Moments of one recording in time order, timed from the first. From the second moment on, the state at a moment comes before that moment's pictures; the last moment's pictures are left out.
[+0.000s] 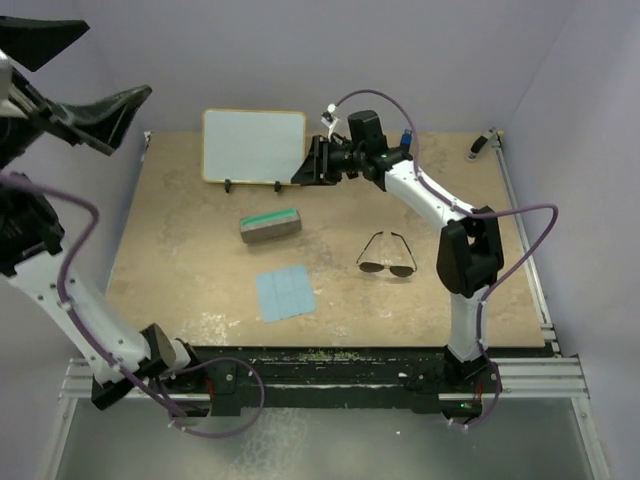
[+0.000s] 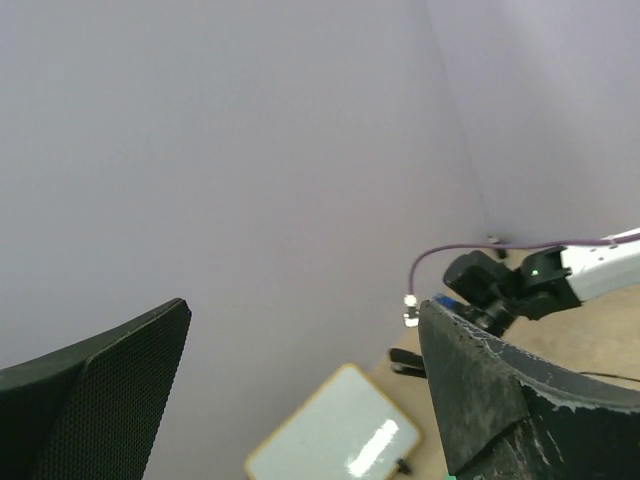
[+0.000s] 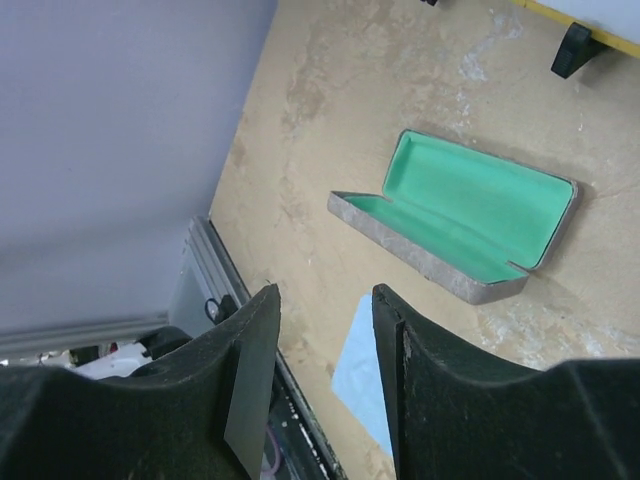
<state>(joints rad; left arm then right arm) 0.62 1.37 2.22 0.38 1.27 -0.83 0.48 2.00 1.76 -0.29 -0.70 0.60</state>
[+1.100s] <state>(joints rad) 0.34 1.25 1.43 -0.74 0.70 0.18 0.62 2.34 1.85 -0.45 -0.51 0.48</state>
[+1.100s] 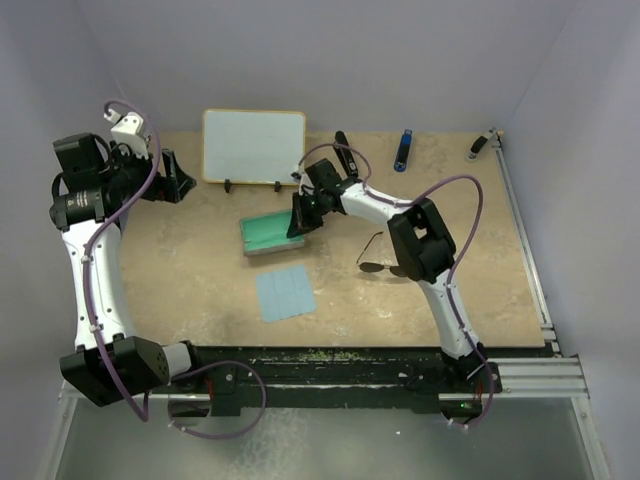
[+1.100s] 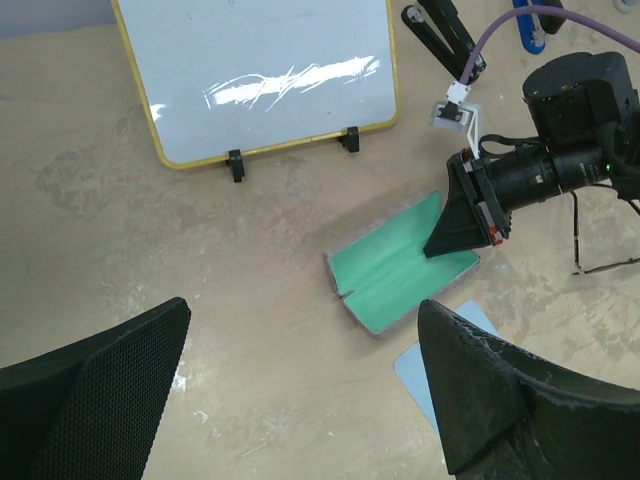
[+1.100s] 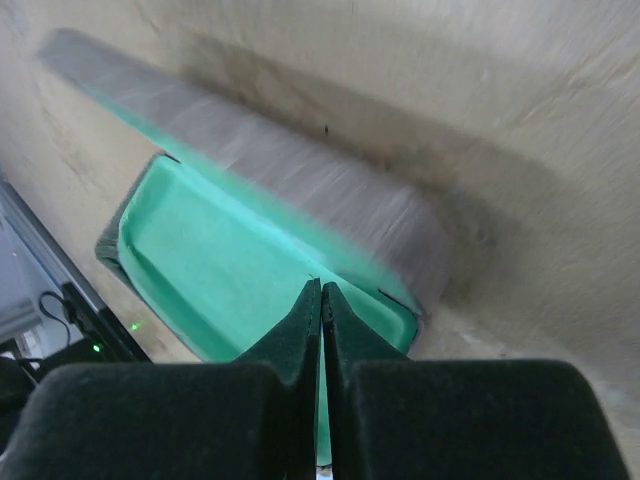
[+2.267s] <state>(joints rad) 0.22 1.22 1.34 -0.76 0.61 0.22 0.69 2.17 1.47 -0.24 -0.47 0.48</state>
